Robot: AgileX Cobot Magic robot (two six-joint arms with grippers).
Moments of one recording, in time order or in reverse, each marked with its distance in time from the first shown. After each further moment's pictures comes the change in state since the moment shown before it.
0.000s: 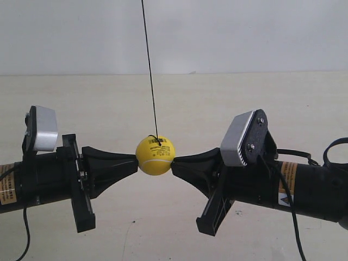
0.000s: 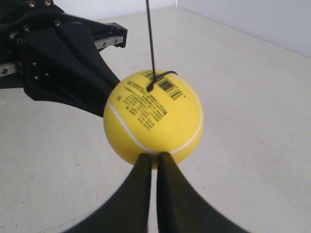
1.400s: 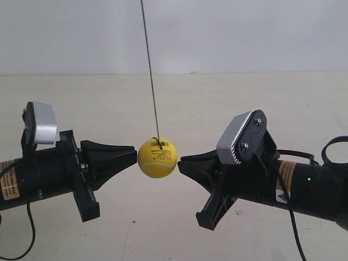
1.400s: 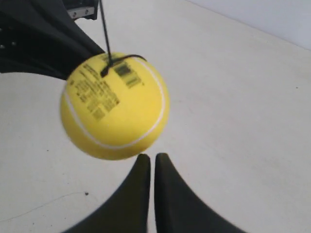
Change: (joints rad) left arm -0.006 0.000 0.000 -0.092 -0.006 0.000; right arm 0.004 0.000 0.000 0.101 0.089 -0.055
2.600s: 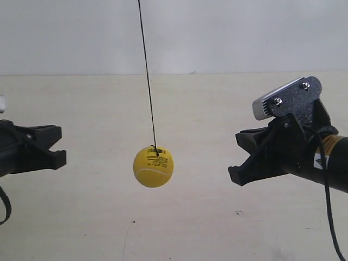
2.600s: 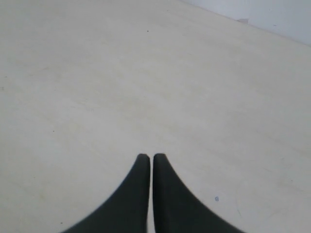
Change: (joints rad) left arm -0.001 -0.358 0.068 -0.685 0.619 0.125; right arm 0.000 -0.340 0.000 0.483 0.587 -0.162
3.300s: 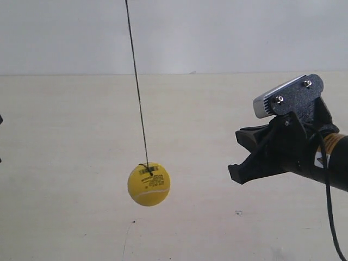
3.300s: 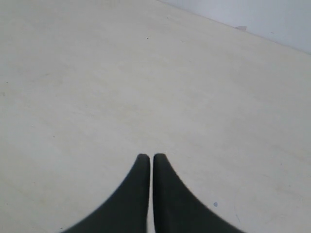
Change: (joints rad) left arm 0.000 -0.546 0.172 -0.182 0.098 0.028; right arm 0.000 -0.006 0.000 0.004 -0.008 -0.006
